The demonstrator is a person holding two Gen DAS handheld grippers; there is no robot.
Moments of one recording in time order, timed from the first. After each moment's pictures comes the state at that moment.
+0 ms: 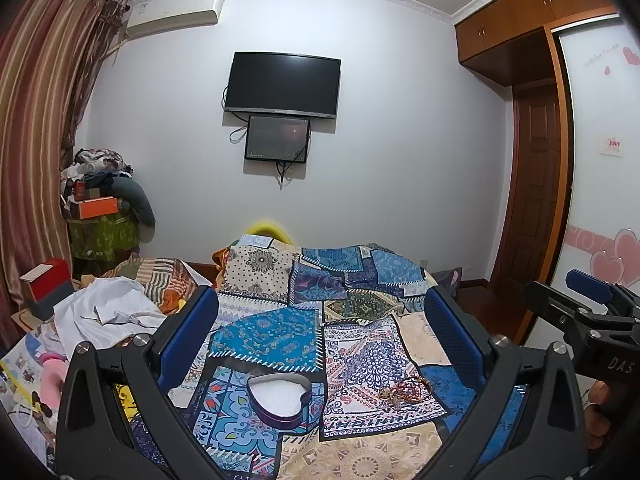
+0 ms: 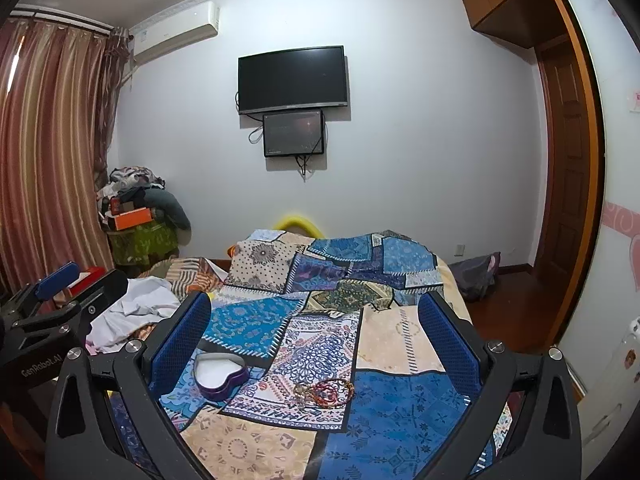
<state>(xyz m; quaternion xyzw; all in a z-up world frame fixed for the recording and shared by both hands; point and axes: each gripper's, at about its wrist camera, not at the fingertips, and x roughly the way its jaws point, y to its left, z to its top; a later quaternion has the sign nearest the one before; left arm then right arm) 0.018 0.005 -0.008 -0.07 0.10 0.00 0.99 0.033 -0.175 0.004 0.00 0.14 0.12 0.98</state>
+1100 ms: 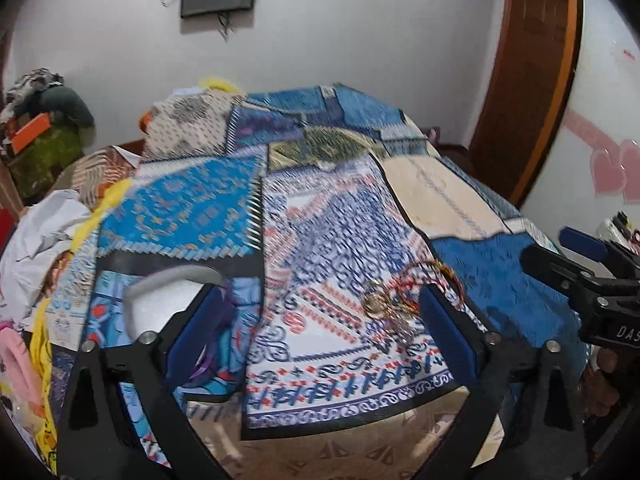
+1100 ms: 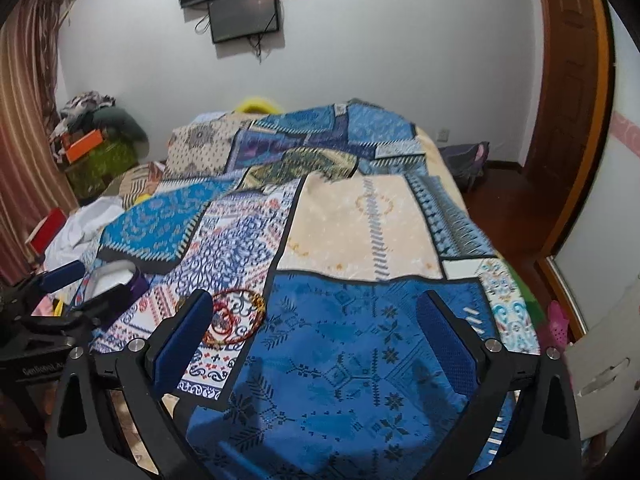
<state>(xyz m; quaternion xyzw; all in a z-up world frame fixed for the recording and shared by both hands) 0.175 -0.055 -0.157 -0.01 0.37 -0.09 0.93 0.144 -0.237 -0.113 0.01 0.35 0.09 0.93</state>
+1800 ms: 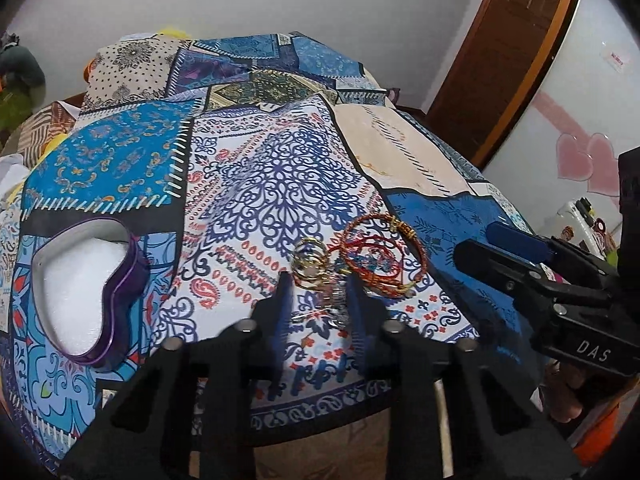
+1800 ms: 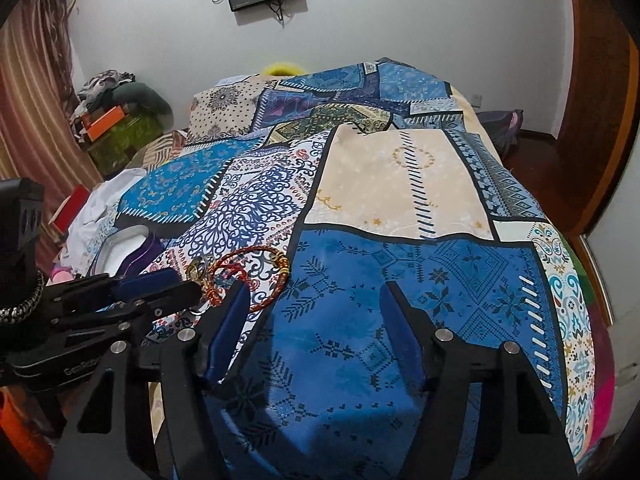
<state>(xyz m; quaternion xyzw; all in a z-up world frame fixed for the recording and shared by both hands) 0.195 -0.079 -0.188 -0.06 0.44 -0.17 0.88 0.158 -0.234 -0.140 0.02 0.41 0.15 0.90</state>
